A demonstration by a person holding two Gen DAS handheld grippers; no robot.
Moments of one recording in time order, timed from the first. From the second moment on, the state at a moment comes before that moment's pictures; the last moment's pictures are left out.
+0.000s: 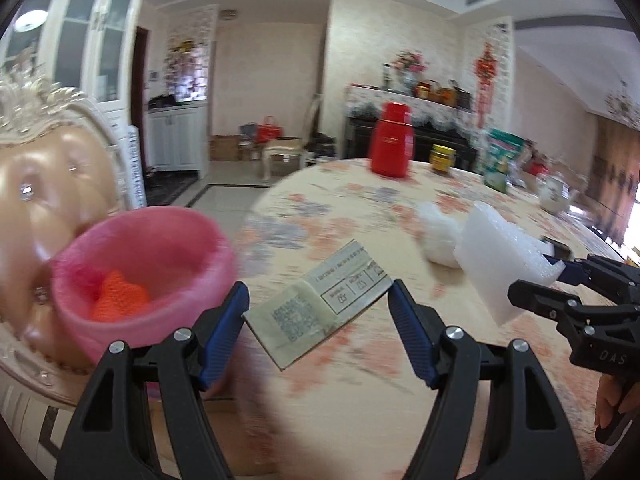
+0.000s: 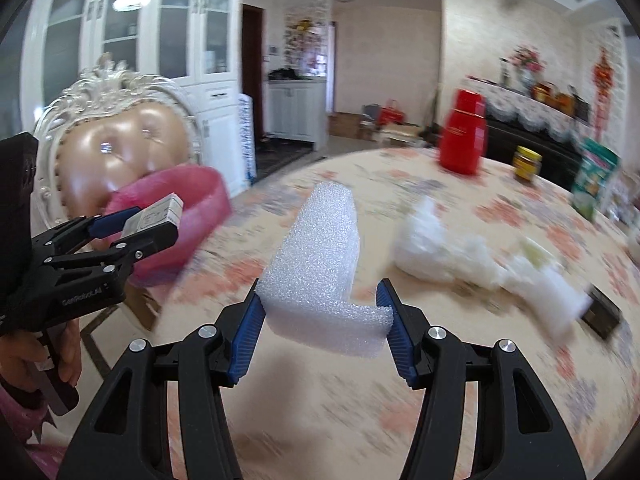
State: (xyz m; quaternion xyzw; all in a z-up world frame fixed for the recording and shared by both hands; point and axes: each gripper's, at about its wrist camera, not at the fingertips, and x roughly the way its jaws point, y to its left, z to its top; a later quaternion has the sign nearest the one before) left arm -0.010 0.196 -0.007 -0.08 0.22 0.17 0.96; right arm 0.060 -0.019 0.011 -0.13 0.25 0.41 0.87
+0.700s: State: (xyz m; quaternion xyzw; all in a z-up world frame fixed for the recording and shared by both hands) left arm -0.021 0.398 0.004 -0.11 0.22 0.30 0.92; right arm 0.079 0.191 0.029 -0.12 0.23 0.55 0.80
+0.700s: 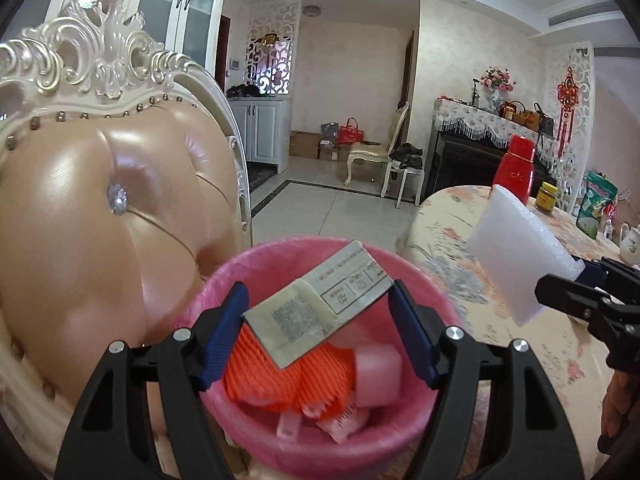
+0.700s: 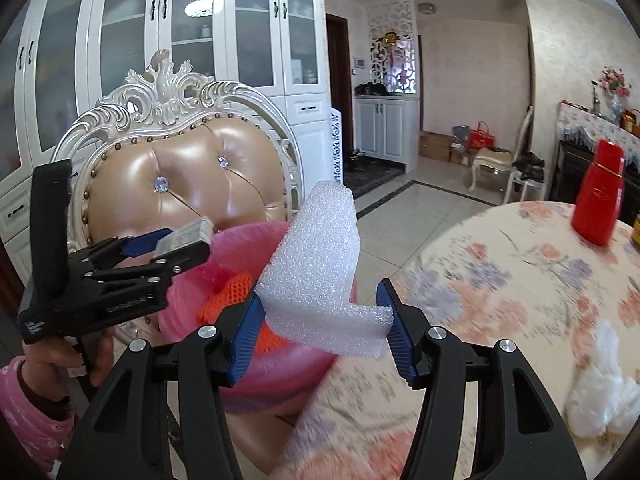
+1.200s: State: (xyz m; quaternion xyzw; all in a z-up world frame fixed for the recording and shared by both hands) left arm -0.051 0.429 0.016 -0.11 0.17 0.36 0.91; right arm 0.088 0.255 -0.001 -0.12 0.26 0.56 0.78
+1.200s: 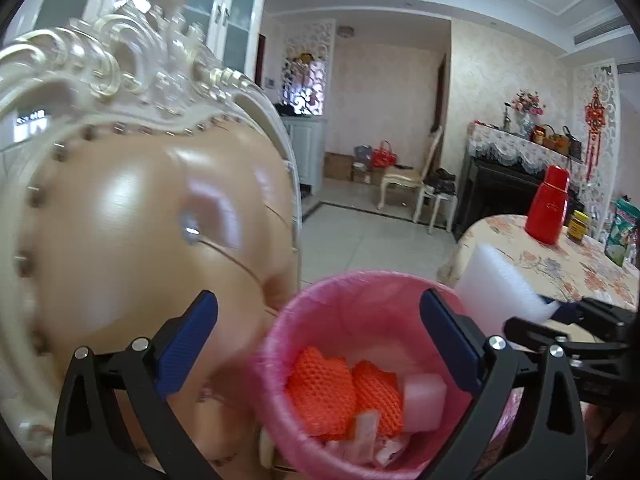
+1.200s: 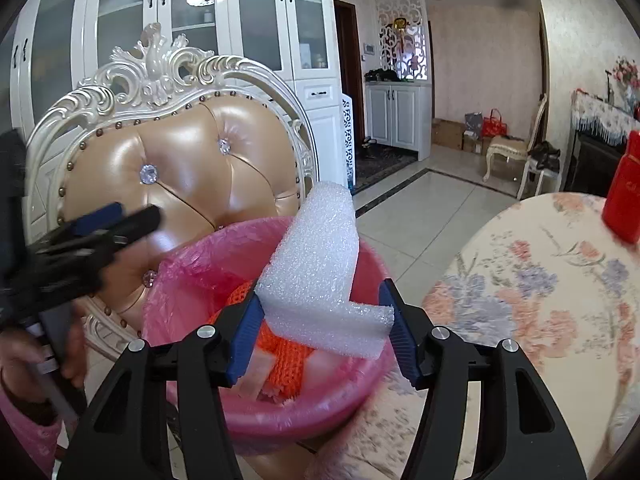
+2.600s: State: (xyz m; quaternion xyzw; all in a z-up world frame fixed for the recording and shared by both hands) left arm 0.152 0.077 -0.005 -0.07 0.26 0.04 0.96; right arm 0.164 -0.172 -0.017 -0.07 0.26 0.20 0.94
